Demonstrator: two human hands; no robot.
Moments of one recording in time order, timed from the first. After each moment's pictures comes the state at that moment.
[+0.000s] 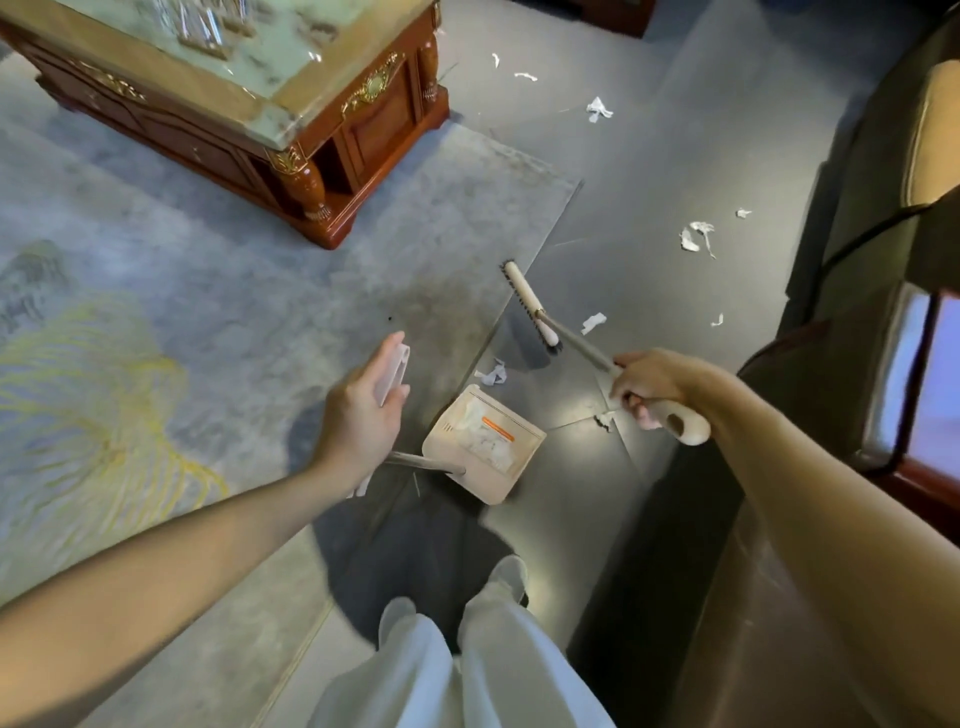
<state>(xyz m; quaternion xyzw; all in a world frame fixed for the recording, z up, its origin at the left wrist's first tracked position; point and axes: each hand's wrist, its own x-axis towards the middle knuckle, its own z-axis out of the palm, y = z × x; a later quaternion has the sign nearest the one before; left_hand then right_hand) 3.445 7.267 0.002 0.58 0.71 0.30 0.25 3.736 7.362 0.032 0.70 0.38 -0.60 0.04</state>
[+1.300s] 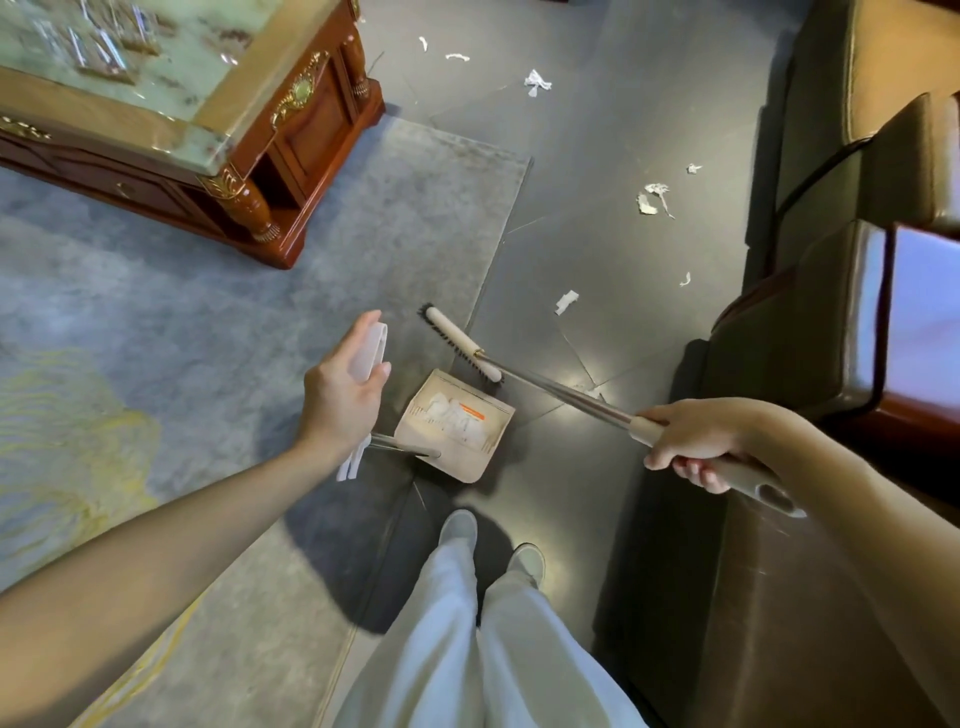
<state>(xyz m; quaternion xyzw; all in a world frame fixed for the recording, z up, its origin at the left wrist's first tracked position) 3.423 7.331 0.004 0.60 0.67 0.30 0.31 3.771 7.316 0.036 0.69 0.31 -0.64 0.17</state>
